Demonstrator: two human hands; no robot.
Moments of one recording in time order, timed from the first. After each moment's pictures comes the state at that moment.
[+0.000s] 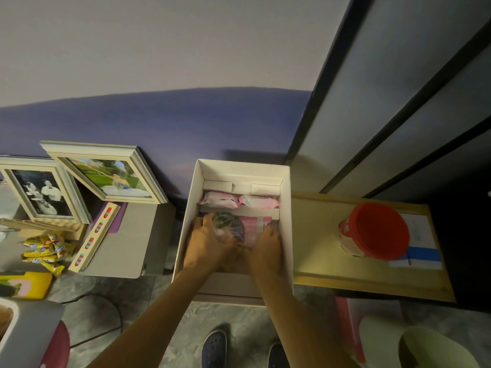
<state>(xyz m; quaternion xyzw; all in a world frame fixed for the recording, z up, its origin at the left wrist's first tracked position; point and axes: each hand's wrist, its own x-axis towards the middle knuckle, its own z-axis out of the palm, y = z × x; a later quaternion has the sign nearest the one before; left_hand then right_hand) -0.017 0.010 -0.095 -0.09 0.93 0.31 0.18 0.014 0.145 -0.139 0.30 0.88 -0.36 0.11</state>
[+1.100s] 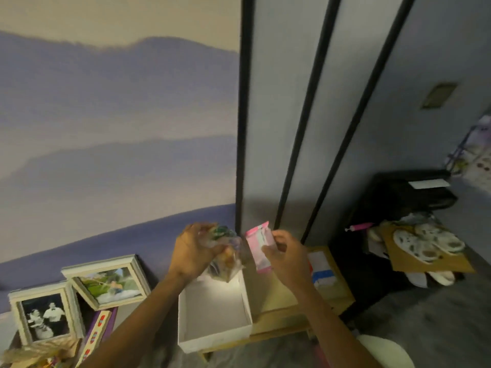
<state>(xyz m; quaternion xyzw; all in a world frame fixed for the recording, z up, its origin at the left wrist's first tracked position) -0.007 0.023 0.241 0.13 0.88 0.45 0.07 0.104 0.243 0.209 0.23 0.82 -0.49 -0.18</state>
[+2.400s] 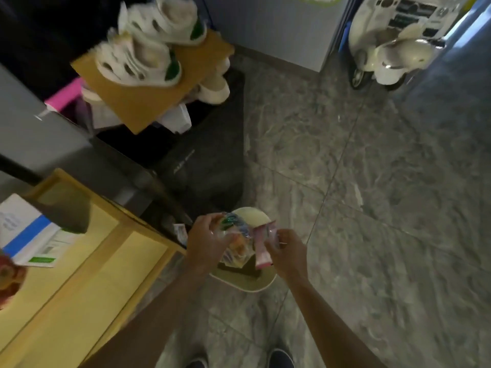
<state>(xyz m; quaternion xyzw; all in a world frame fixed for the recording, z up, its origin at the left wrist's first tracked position) 0.306 0.552 -0.228 0.41 0.79 0.30 0.34 0.509 0.588 -0.241 0.68 0.53 -0.46 -0.21</state>
